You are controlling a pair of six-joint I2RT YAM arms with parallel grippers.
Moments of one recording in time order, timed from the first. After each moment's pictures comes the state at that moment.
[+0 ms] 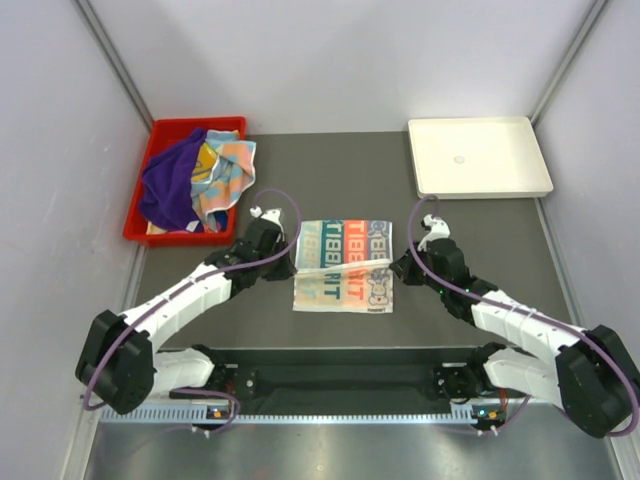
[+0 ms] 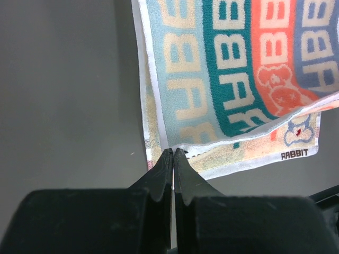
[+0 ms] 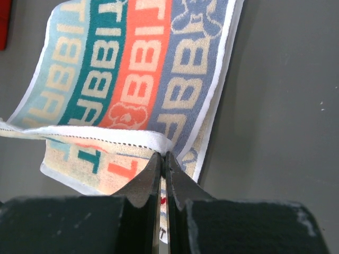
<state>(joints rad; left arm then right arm) -0.57 1.21 0.74 -0.35 -0.01 -0.58 0.54 1.07 0.41 0.14 0.00 0.57</state>
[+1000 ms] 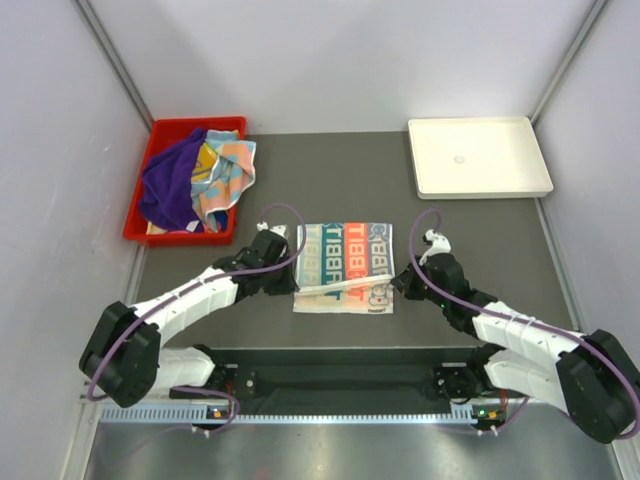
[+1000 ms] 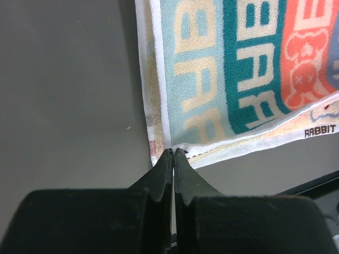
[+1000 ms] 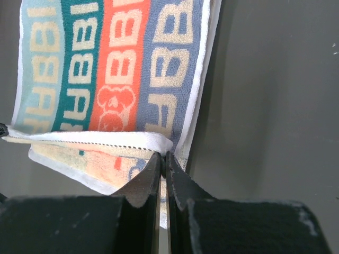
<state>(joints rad) -0.60 1.25 0.67 -0.36 0.04 -0.62 0.58 1.03 0.29 0.16 0.02 0.64</state>
